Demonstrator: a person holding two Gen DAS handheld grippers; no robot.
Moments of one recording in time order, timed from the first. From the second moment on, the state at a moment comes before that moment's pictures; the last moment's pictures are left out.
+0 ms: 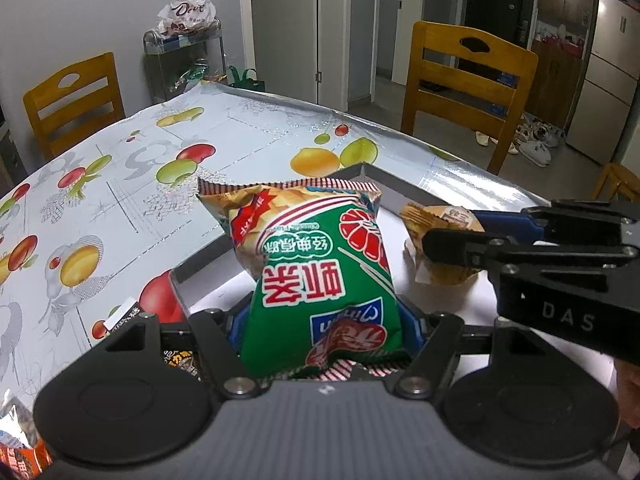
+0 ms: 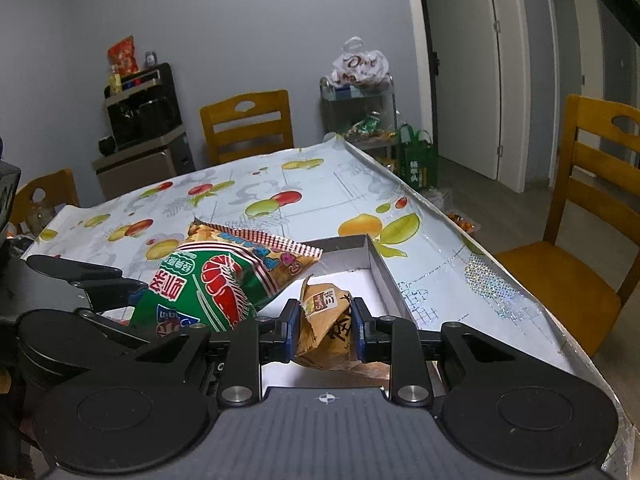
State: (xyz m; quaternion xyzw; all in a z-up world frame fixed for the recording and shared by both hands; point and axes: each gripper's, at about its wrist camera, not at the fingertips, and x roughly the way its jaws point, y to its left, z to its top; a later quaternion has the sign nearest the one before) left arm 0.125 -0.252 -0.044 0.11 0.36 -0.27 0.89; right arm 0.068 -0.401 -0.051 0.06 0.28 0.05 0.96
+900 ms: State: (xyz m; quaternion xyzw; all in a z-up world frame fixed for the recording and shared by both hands) left arm 0.105 -0.233 -0.027 0.11 0.34 -0.26 0.90; right arm 0.057 -0.407 -0.036 0.10 0.26 0.03 0.96
